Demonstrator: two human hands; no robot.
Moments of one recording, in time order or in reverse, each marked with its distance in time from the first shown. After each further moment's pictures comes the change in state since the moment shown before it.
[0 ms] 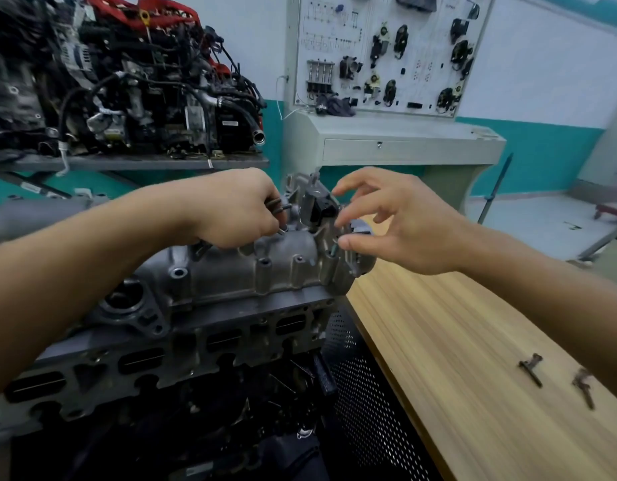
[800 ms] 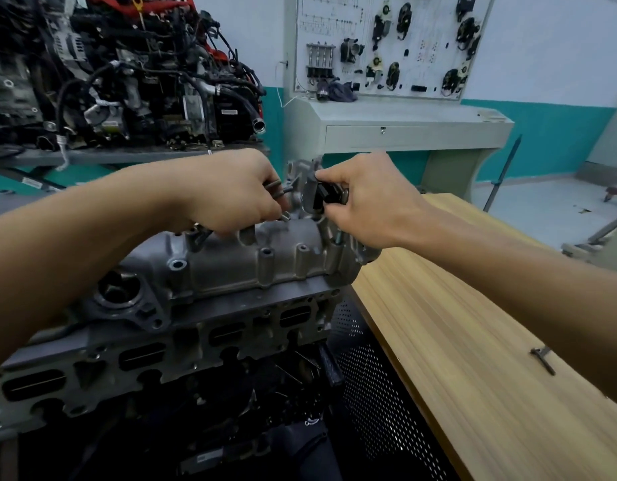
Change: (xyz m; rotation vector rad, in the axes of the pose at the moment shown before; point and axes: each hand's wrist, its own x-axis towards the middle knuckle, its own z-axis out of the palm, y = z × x) left_hand 0.000 0.001 -0.004 -0.071 -0.015 -0.051; right_hand 0.040 -0.014 0.030 -0.067 0.107 0.162
